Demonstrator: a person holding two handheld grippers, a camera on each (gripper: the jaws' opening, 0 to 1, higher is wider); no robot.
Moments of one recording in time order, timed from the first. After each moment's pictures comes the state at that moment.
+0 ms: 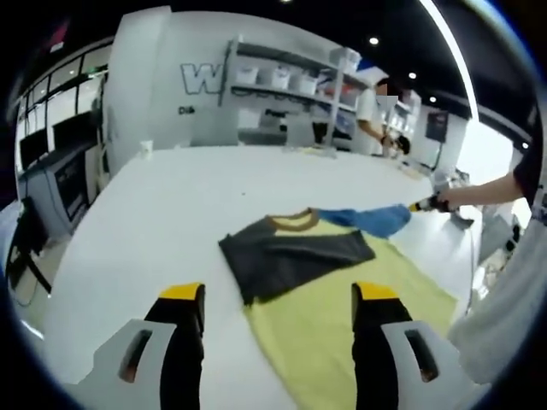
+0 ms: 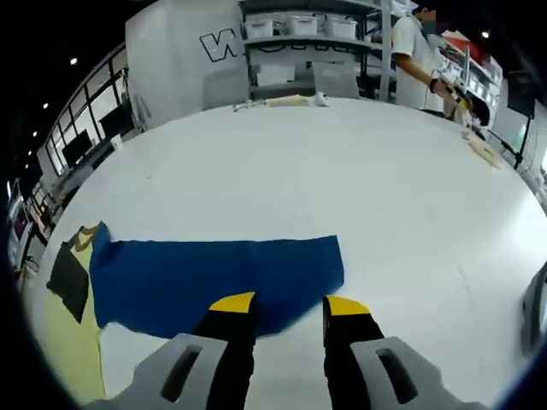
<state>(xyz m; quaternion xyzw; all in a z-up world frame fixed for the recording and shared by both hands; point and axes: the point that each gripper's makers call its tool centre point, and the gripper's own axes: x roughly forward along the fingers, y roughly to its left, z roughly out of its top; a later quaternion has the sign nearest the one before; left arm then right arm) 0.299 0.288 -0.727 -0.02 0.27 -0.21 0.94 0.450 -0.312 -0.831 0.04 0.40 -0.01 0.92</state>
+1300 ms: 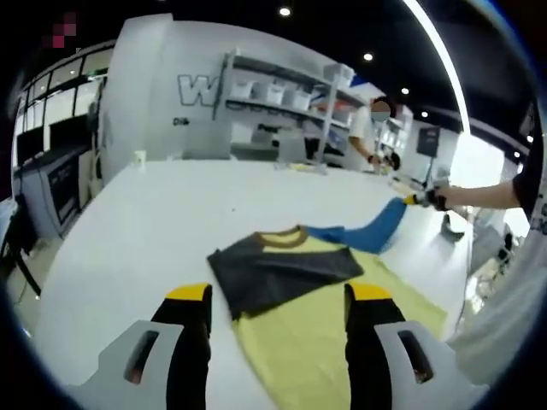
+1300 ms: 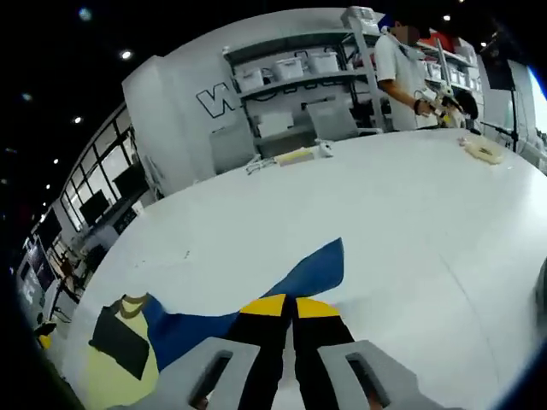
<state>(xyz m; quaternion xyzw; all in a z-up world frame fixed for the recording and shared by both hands) 0.303 0.283 -0.714 -0.04 0.23 -0.23 0.95 0.462 -0.291 -0.741 0.13 0.29 0.01 0.95</state>
